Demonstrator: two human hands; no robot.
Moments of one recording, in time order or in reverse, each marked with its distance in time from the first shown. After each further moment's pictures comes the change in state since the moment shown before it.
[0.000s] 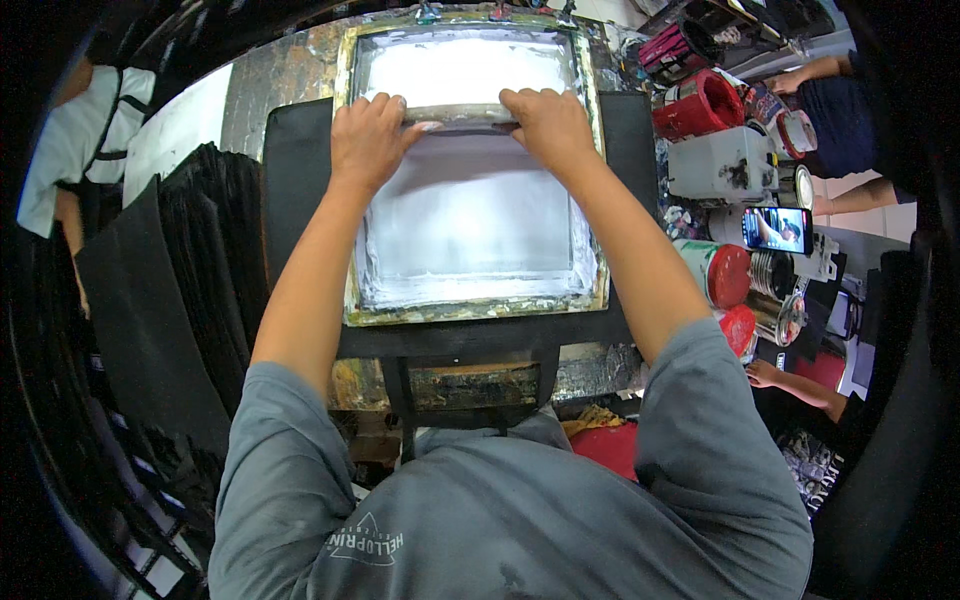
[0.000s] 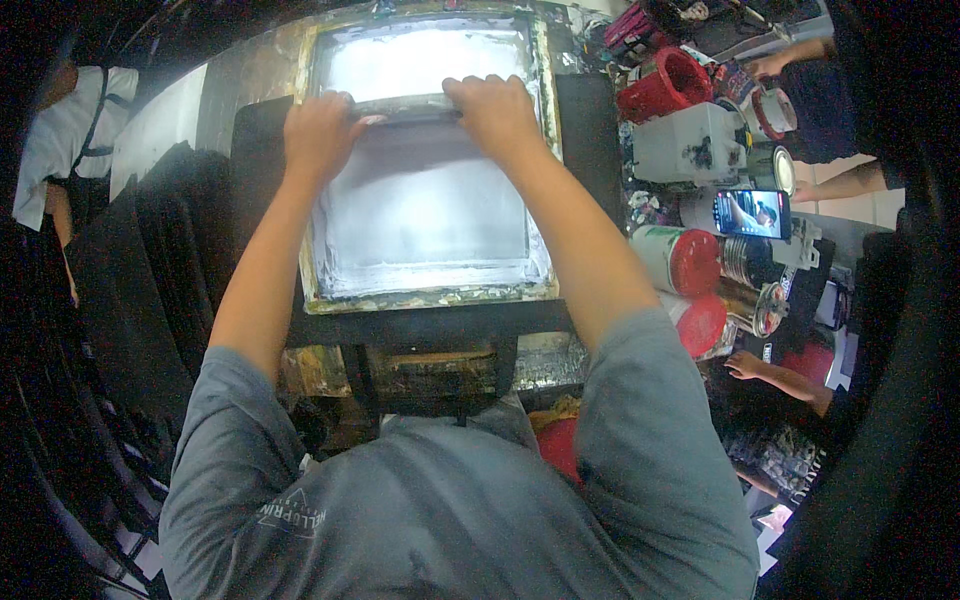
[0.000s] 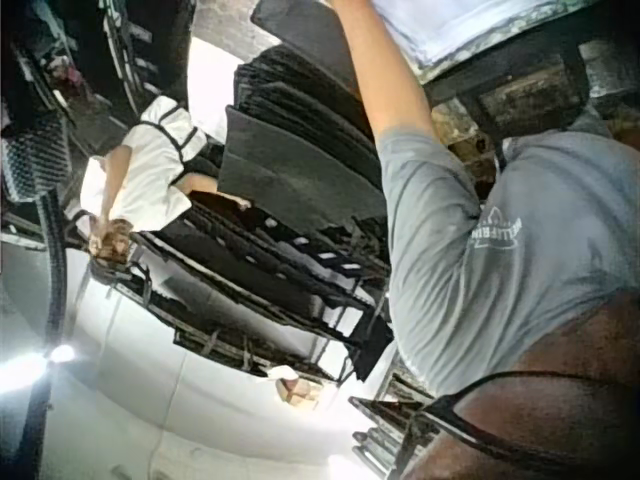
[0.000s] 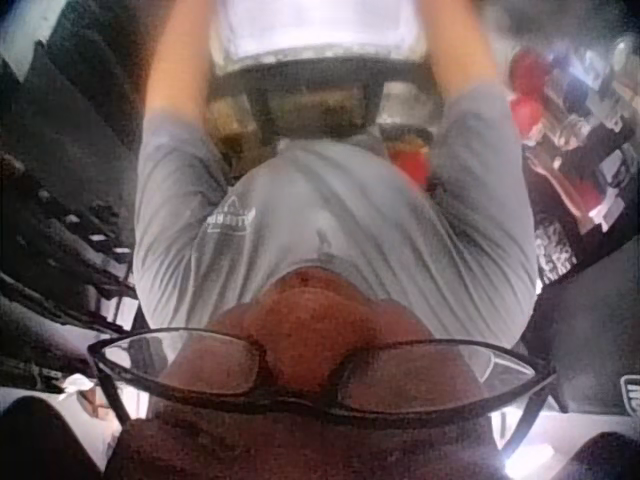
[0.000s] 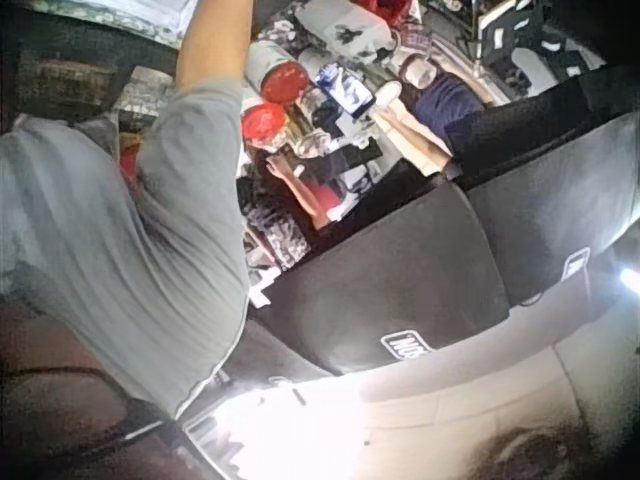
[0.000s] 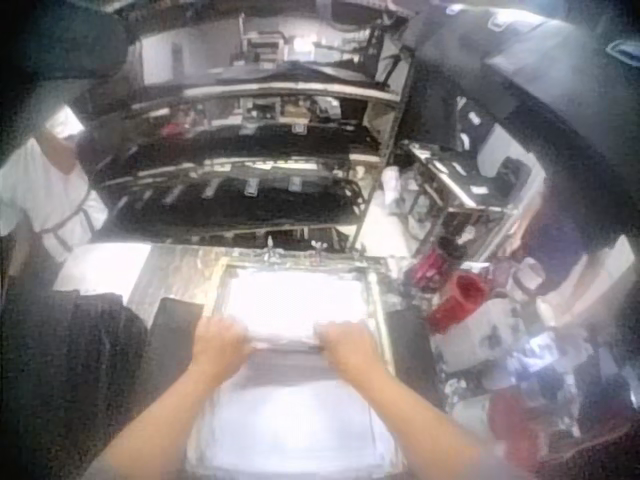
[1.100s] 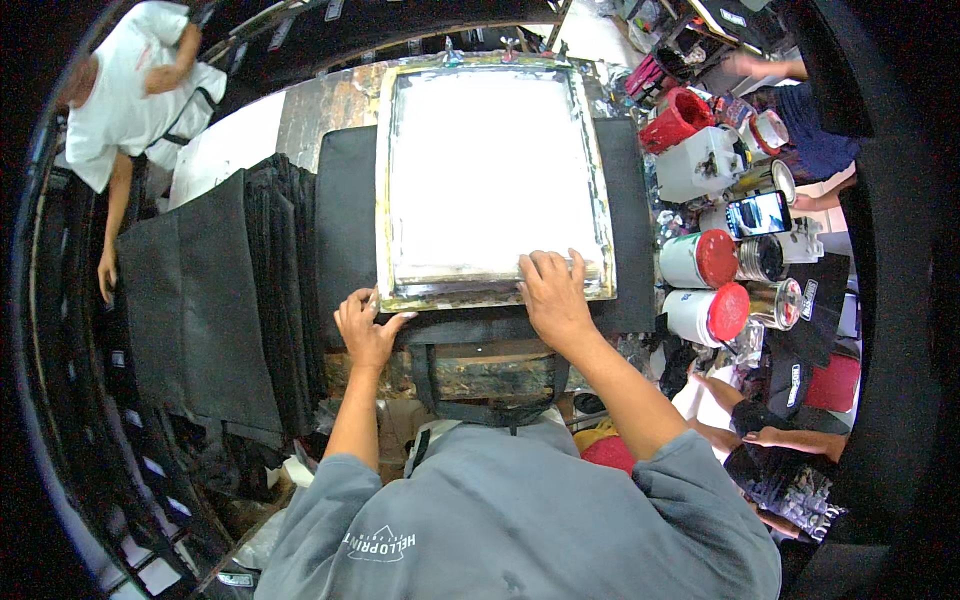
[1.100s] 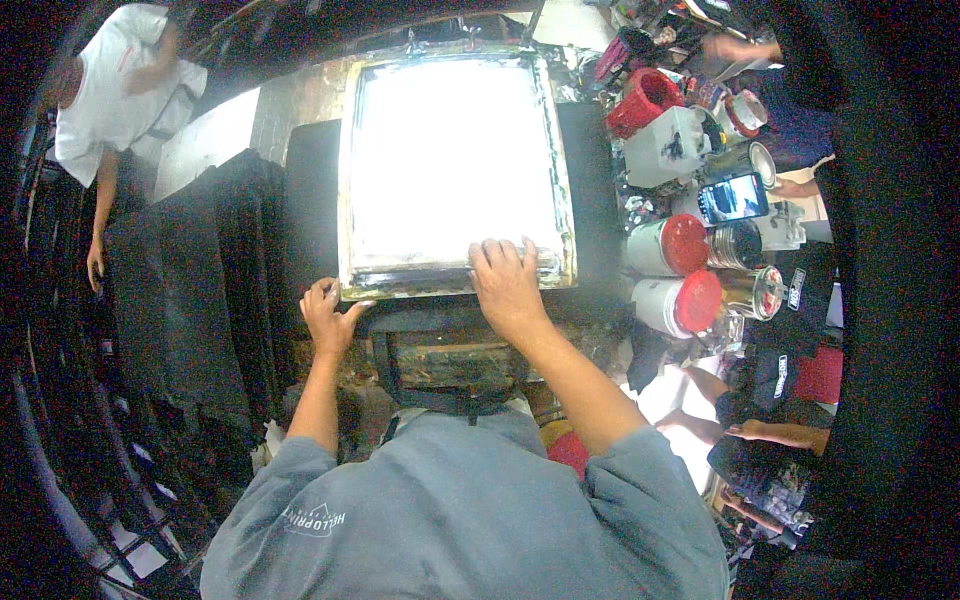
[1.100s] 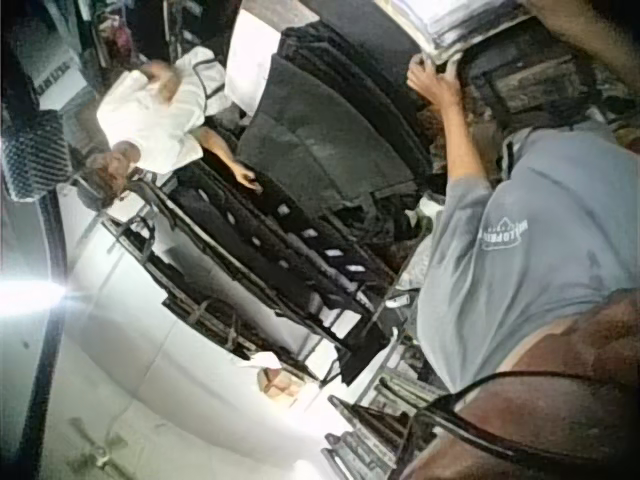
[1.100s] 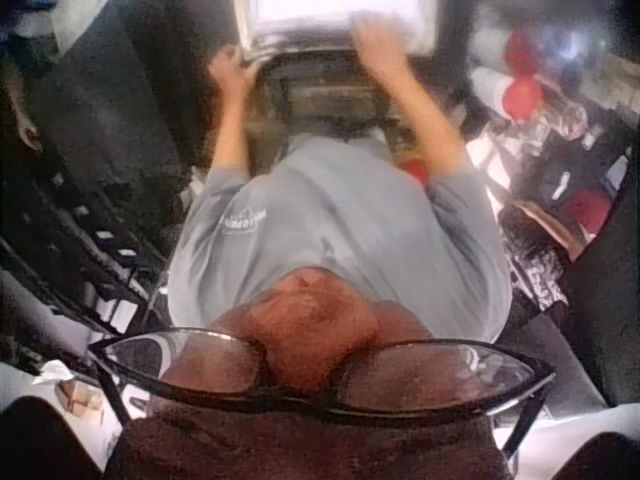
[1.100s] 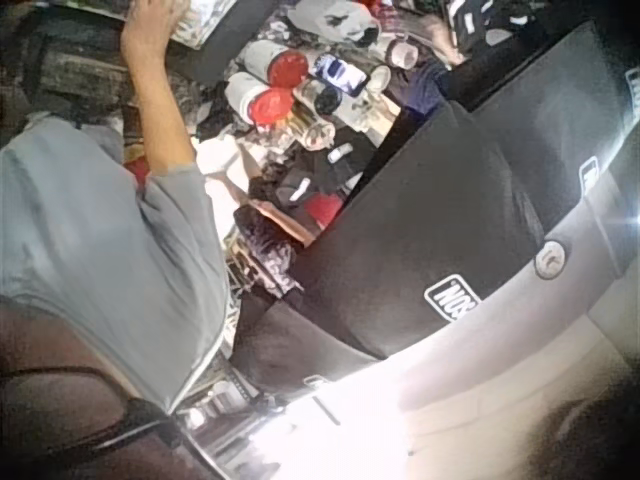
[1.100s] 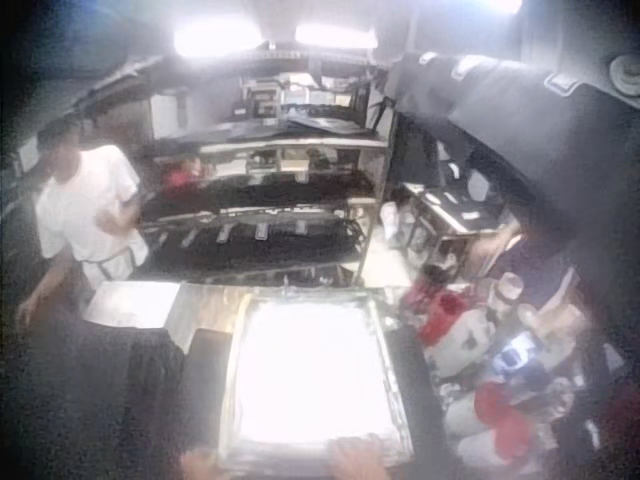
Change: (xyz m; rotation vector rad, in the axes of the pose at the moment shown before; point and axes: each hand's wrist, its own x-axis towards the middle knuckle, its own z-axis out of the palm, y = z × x) left_hand -0.295 0.022 -0.071 -0.338 -0.082 -0.458; right_hand -0.213 -0.141 -0.055 0.074 0.006 0.056
